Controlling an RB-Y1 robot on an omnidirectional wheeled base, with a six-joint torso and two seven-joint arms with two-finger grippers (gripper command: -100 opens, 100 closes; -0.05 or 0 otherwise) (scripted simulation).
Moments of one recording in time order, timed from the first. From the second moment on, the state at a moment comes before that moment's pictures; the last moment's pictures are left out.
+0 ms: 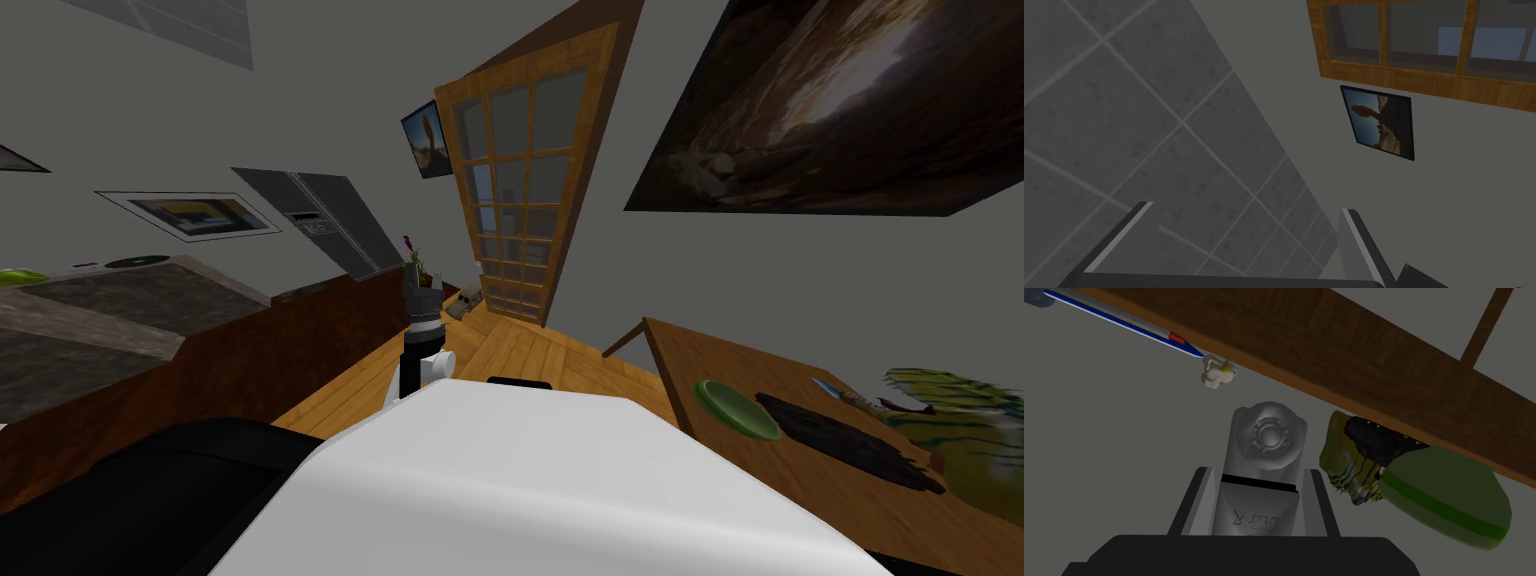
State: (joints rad) left arm 0.48 -0.03 0.03 -2.32 -0.02 -0.48 0.01; right arm 0.08 -0.29 0.09 -0.52 0.86 1.24 -0.66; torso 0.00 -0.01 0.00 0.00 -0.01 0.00
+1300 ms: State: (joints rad) left arm 0.48 -0.03 0.03 -2.32 -0.02 -0.48 0.01; right arm -0.09 -0.54 0.05 -0.51 0.74 1.10 -0.49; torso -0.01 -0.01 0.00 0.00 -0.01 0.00
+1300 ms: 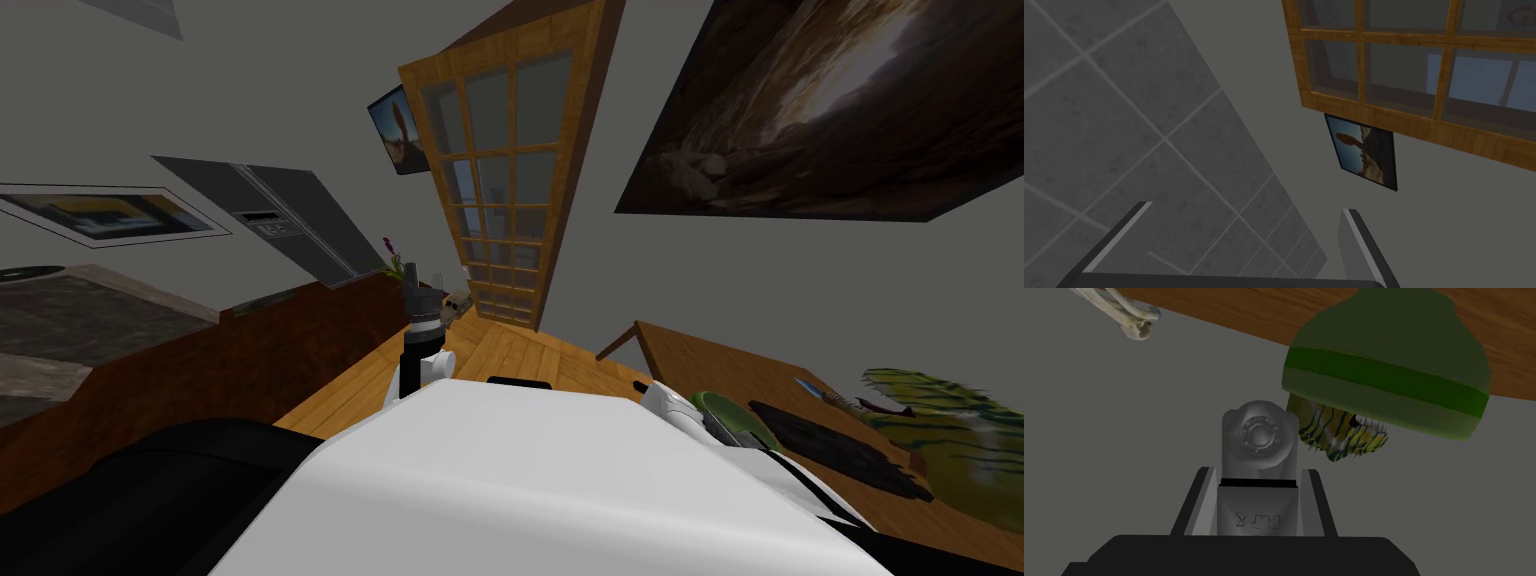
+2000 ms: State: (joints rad) left arm 0.48 -0.03 0.03 -2.32 -0.02 -0.48 0.01; right arm -0.17 -0.67 0.04 -0.49 0.69 1.03 -0.43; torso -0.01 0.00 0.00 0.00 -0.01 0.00
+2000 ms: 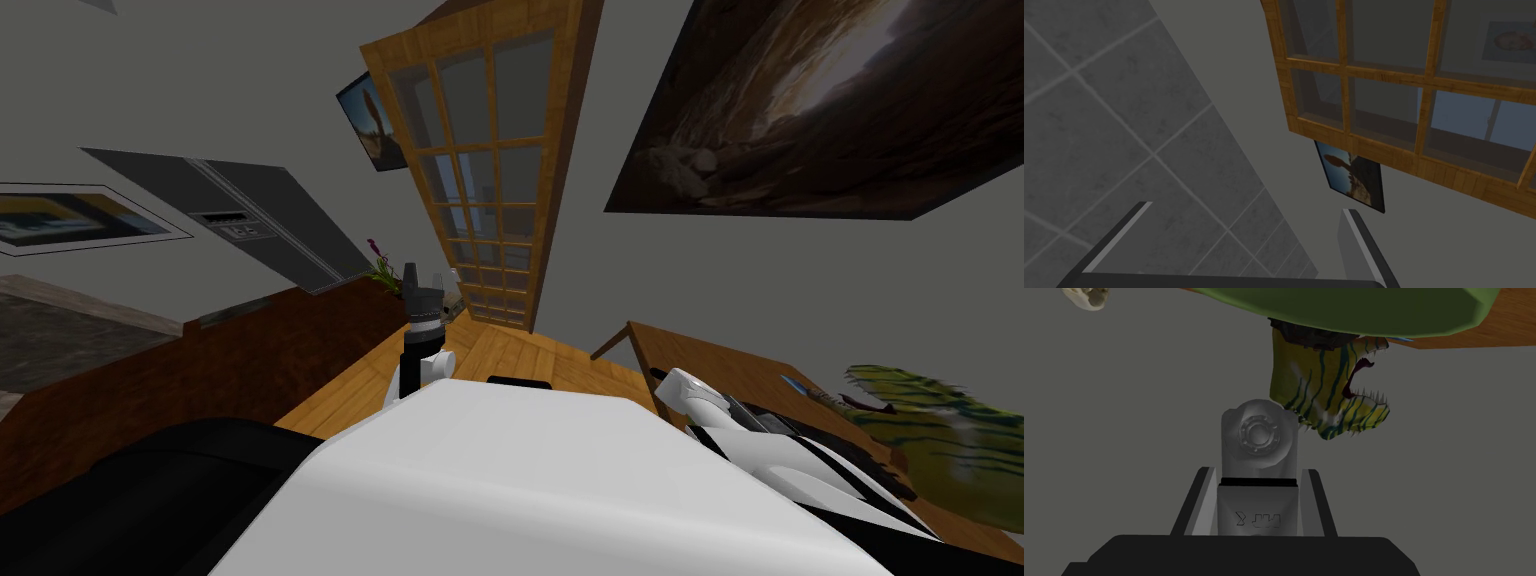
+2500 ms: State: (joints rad) left arm 0.48 -0.03 0.03 -2.32 -0.02 -0.48 0.01; right arm -0.17 -0.67 0.04 -0.49 0.69 1.03 -0.43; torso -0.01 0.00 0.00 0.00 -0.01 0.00
